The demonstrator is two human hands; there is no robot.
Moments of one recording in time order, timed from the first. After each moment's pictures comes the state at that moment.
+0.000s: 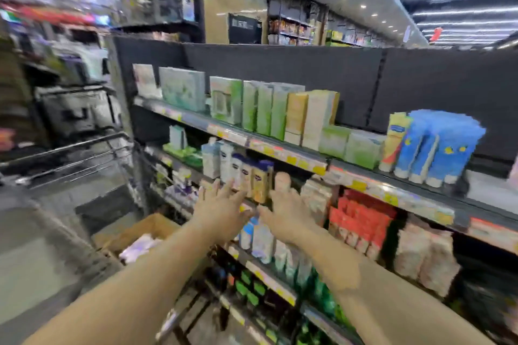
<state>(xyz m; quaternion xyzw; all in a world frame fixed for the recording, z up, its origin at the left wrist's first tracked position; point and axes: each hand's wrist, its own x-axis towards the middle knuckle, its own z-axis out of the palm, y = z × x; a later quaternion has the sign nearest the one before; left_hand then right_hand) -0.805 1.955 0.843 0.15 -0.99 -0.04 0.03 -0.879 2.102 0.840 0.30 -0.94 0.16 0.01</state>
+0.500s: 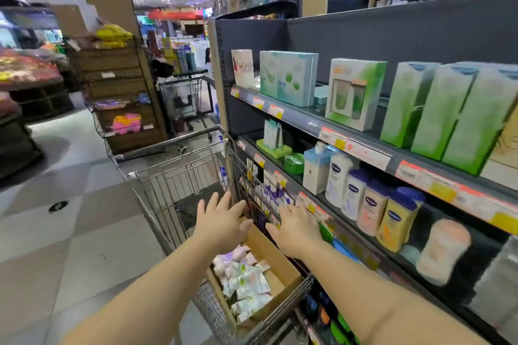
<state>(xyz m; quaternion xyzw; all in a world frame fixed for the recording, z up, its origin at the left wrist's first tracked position) -0.828 1.660 0.778 0.36 -0.93 -0.03 -0.02 -0.960 1.773 0.751 0.43 -0.89 0.13 -0.09</state>
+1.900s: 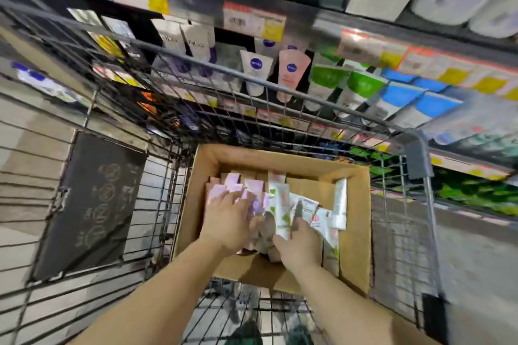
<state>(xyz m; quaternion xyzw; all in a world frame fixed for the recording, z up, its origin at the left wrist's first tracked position) -0.978 1.327 0.405 -0.06 -0.94 -0.17 -0.29 -0.940 1.482 0.393 -0.34 -0.82 0.33 -0.33</state>
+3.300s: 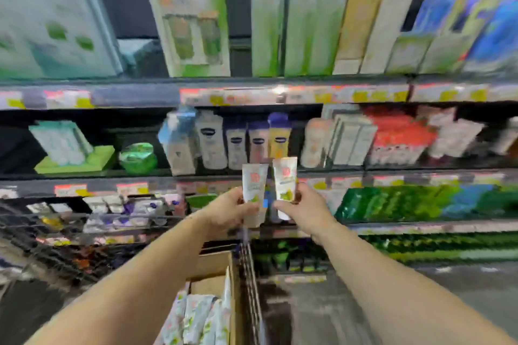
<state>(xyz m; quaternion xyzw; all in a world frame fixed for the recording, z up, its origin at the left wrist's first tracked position) -0.995 1.600 0.712 -0.13 -0.82 -0.49 -0.27 -0.942 1.787 0.704 -0.18 -0.82 0.54 0.00</state>
